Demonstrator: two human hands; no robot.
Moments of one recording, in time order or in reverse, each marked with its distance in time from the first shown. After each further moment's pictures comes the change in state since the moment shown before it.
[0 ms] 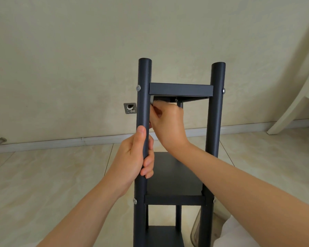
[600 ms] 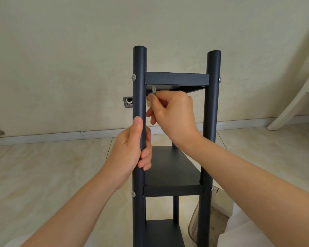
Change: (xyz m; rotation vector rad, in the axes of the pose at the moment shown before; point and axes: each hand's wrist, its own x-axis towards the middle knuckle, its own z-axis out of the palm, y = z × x) left_hand 0.002 -0.002 0.000 -0.036 0.035 -0.015; right_hand -0.002 -0.015 -0.021 0.026 -0.080 0.101
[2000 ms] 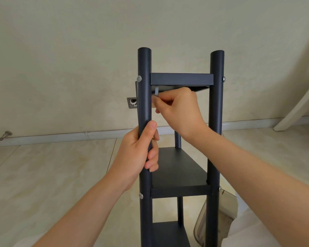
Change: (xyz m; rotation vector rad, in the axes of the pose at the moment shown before) left_hand 0.000 0.000 0.000 -0.042 0.010 0.016; right_hand 0.013 -0.001 -0.005 -0.091 -0.080 0.013
